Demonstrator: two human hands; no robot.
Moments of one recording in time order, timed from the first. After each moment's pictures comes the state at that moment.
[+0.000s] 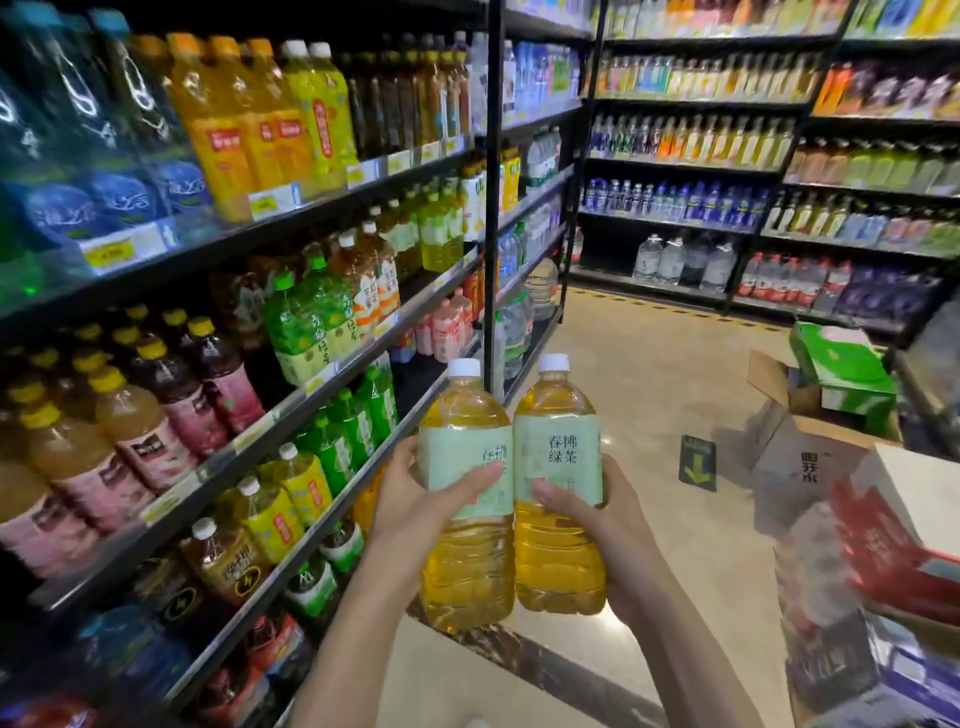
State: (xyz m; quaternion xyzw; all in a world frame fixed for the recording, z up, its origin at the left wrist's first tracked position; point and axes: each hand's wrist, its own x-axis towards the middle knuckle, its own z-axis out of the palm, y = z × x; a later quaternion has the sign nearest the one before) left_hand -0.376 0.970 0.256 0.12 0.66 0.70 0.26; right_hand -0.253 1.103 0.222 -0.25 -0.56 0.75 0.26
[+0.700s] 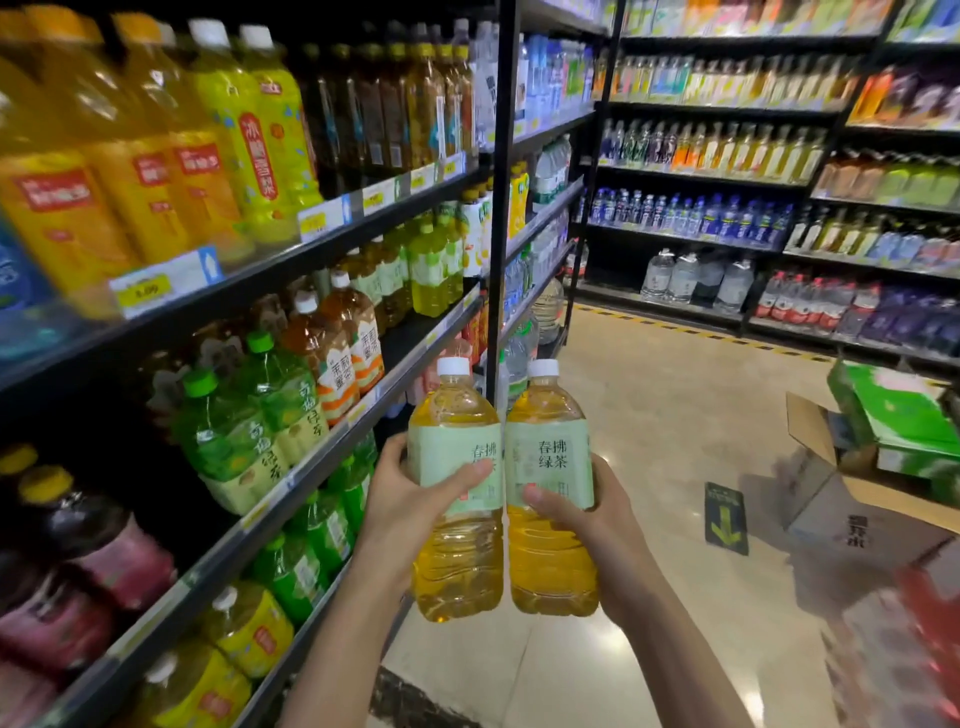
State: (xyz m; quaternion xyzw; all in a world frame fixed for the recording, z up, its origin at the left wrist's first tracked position) left_hand -0.601 1.142 0.253 0.13 0.66 0.69 0.26; right_hand -0.471 1.271 0.225 -0.27 -0.58 0.72 0.26
